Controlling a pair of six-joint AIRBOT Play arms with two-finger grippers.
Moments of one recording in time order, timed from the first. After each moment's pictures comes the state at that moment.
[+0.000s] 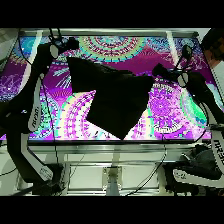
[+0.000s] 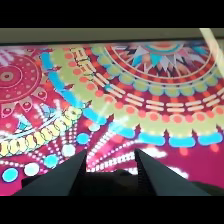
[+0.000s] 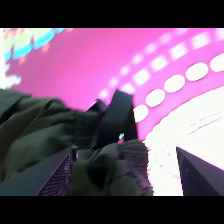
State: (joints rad) left arm -0.13 -1.90 2.00 1.44 -0.49 -1.53; right arm 0.05 -1.37 1.19 -1.47 0.56 1.95
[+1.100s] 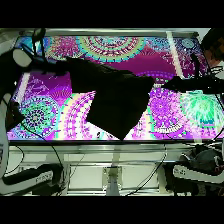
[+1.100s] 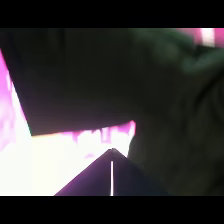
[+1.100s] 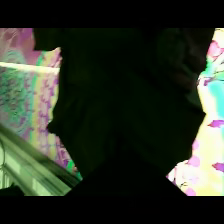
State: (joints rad) left arm -0.08 -1.32 1.42 1.22 -1.04 -1.50; right arm -0.33 -1.38 1.23 -0.66 1.35 1.05
